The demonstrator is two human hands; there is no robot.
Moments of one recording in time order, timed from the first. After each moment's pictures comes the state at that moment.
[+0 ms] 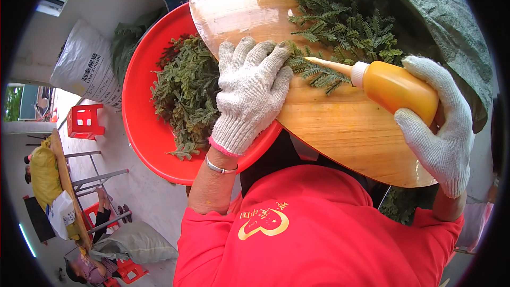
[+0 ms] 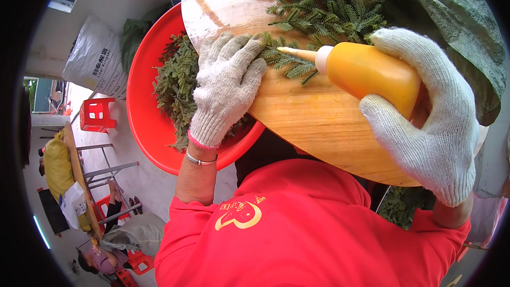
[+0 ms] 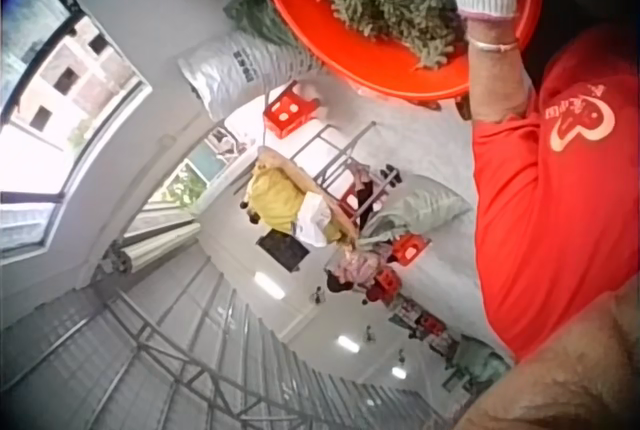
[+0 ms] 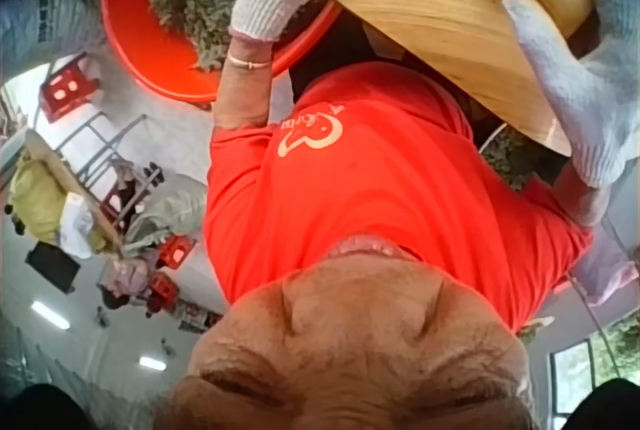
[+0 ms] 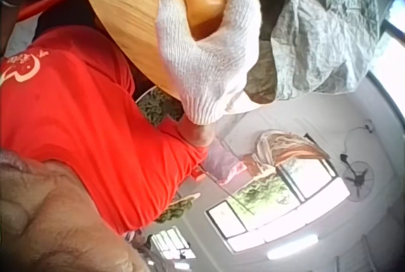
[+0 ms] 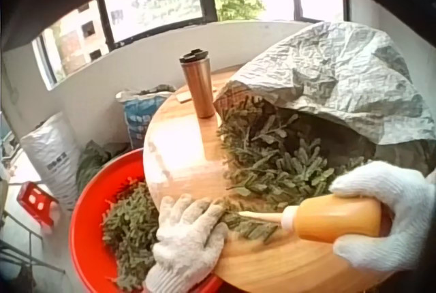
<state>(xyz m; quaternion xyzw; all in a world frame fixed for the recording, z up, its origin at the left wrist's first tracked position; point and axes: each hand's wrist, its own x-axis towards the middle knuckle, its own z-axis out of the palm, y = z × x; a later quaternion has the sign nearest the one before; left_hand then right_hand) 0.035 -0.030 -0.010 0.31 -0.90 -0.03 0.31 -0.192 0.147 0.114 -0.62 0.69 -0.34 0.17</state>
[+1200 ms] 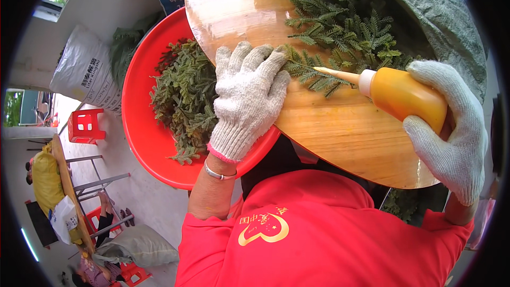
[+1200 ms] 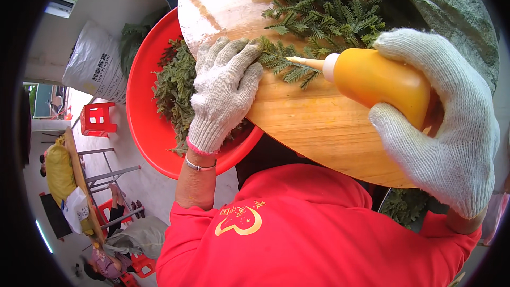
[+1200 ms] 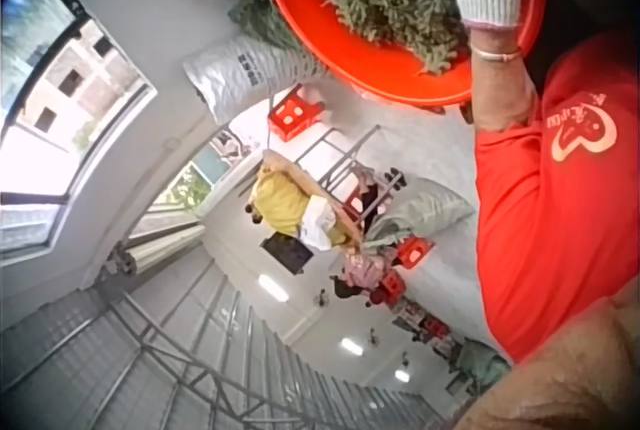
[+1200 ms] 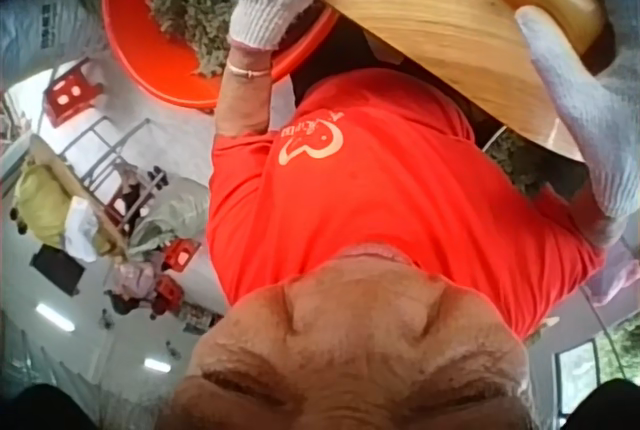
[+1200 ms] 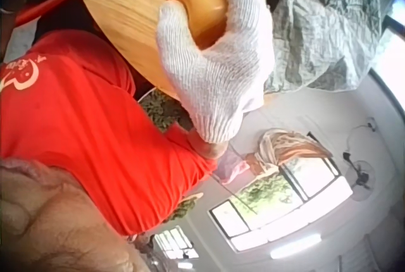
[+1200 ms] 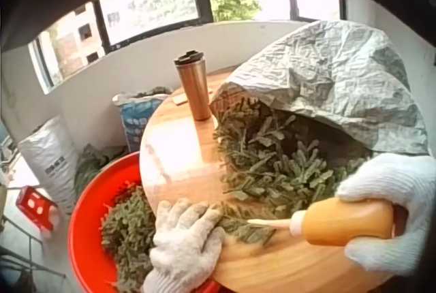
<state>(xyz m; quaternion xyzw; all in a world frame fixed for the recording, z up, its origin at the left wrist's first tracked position) 0.035 -0.030 -0.011 0.31 -0.89 -0.04 0.32 -0.194 0.152 0.143 -0.65 0.71 -0.24 0.14</state>
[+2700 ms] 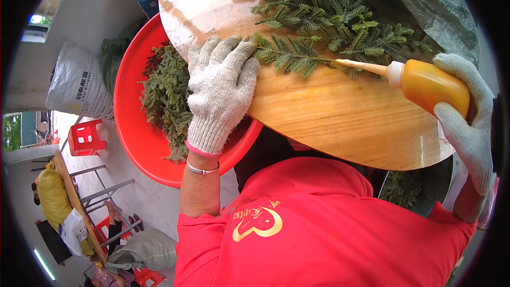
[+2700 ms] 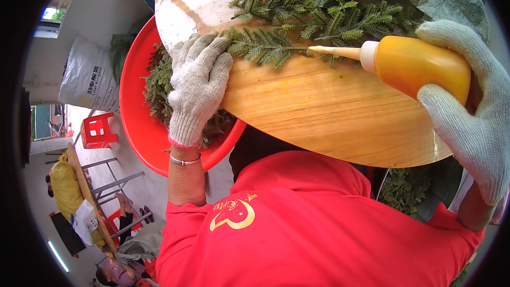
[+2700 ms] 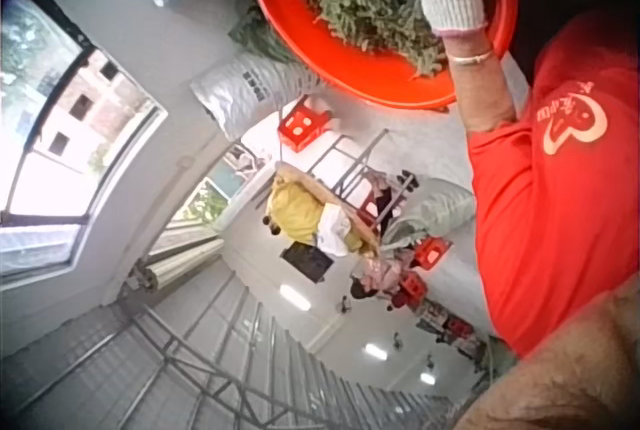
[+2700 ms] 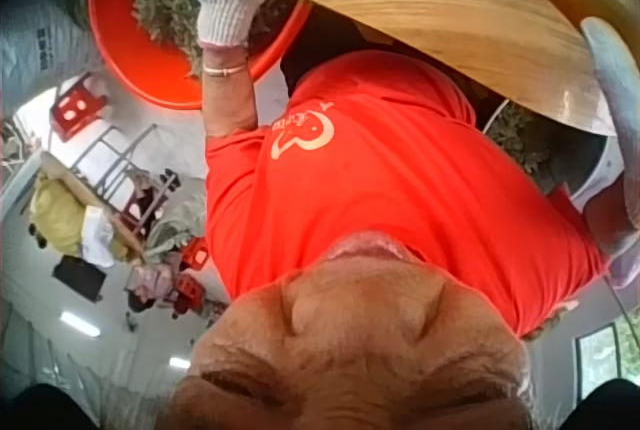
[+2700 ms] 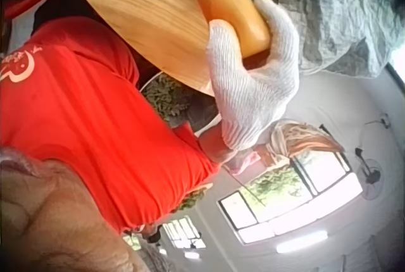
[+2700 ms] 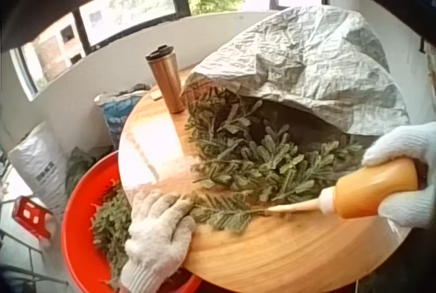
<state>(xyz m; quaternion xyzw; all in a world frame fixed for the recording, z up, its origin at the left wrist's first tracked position) 0.031 -0.030 -0.014 0.32 -0.90 -0.03 0.30 -0.265 0.212 0.132 -0.56 0.78 -0.25 0.13</state>
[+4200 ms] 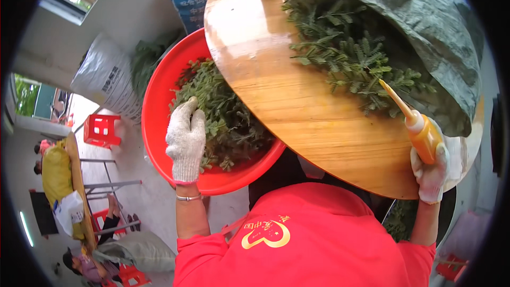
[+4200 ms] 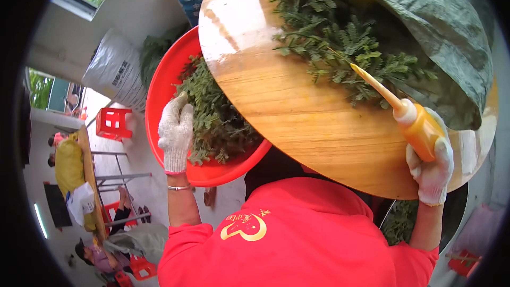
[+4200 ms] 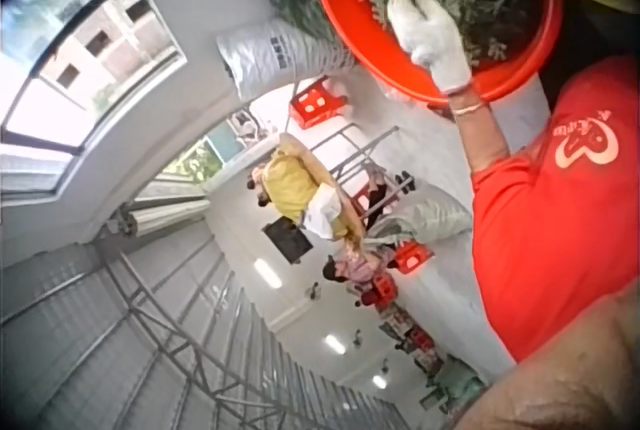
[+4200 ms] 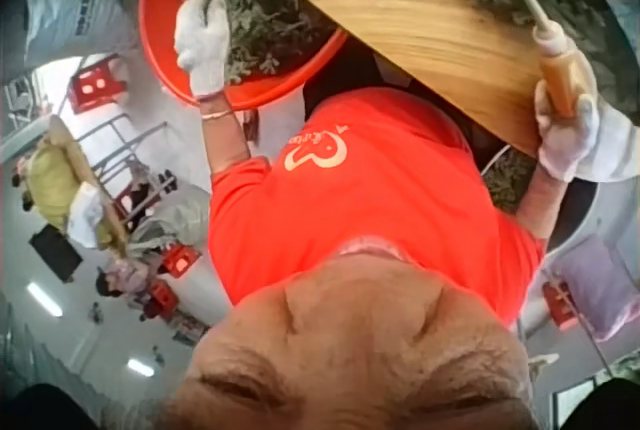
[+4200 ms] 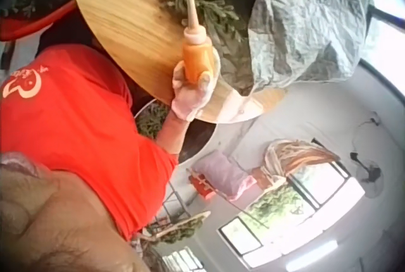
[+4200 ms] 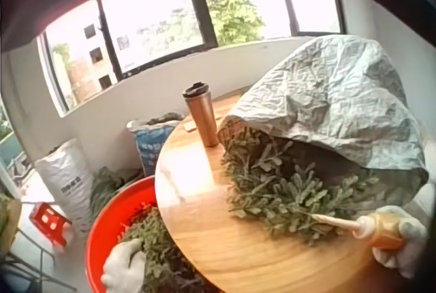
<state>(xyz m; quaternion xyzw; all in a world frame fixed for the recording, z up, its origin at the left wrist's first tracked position) 0.168 -0.033 -0.021 0.56 -0.74 -0.11 0.37 -0.268 0.240 -0.004 -0.25 0.55 -0.70 0.37</state>
